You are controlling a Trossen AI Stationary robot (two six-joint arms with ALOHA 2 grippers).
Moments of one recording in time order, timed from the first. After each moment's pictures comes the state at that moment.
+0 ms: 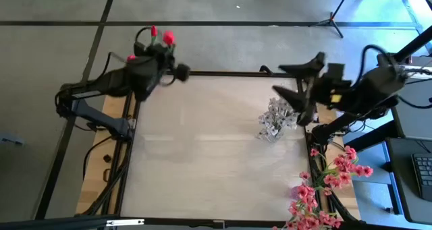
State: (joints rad) left arm 0.03 1.27 1.55 -0.42 -1.15 0.08; right arm 0.46 1.41 2.16 -0.69 0.76 0.00
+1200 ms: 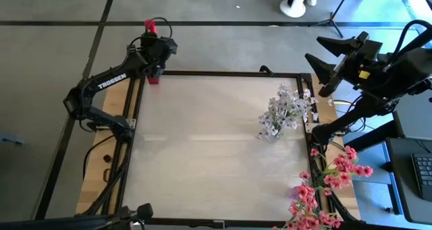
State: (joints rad) left arm 0.68 1.38 1.26 -0.55 -1.28 -0.49; right arm 0.46 1.25 2.16 -0.81 1.05 -0.13
